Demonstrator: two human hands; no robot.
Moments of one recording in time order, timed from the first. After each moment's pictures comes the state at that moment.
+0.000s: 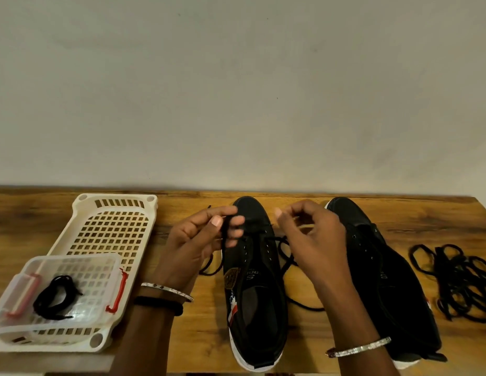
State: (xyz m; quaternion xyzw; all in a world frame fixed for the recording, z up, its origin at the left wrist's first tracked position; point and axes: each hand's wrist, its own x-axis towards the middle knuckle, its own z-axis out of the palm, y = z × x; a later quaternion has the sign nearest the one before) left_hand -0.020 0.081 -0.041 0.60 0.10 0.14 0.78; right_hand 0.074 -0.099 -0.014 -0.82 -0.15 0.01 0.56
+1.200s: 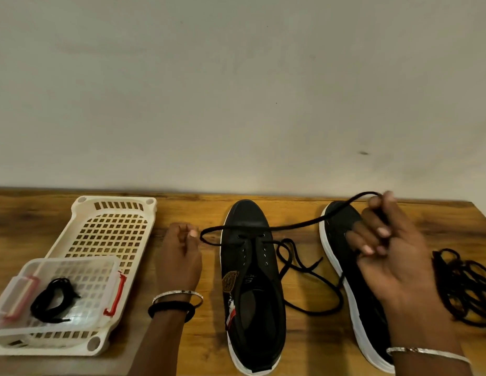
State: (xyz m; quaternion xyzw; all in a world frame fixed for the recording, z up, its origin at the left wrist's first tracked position) left_hand -0.019 0.078 -0.073 0.74 0.38 0.26 0.48; right_hand 0.110 -0.170 0.001 -0.43 -0.01 0.17 0.89
